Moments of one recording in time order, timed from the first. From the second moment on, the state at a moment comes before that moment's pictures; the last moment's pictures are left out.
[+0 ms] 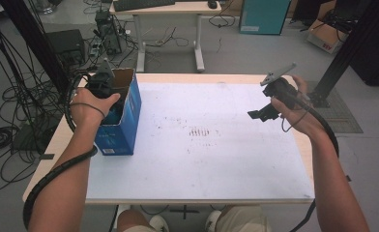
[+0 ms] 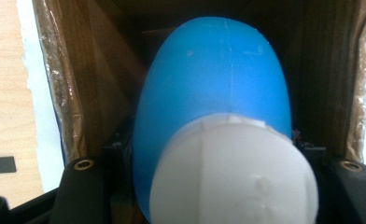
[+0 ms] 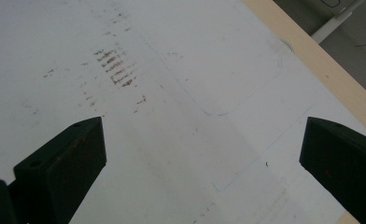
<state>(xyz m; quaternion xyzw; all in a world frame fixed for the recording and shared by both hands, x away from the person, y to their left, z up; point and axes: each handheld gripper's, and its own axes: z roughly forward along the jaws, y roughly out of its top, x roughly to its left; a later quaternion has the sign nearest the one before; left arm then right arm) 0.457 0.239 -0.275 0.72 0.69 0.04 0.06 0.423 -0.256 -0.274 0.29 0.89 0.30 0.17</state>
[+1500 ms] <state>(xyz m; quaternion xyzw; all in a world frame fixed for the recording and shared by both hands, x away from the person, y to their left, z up) 0.456 0.241 -0.276 0.73 0.68 0.04 0.06 0.425 -0.258 -0.273 0.29 0.89 0.29 0.18</state>
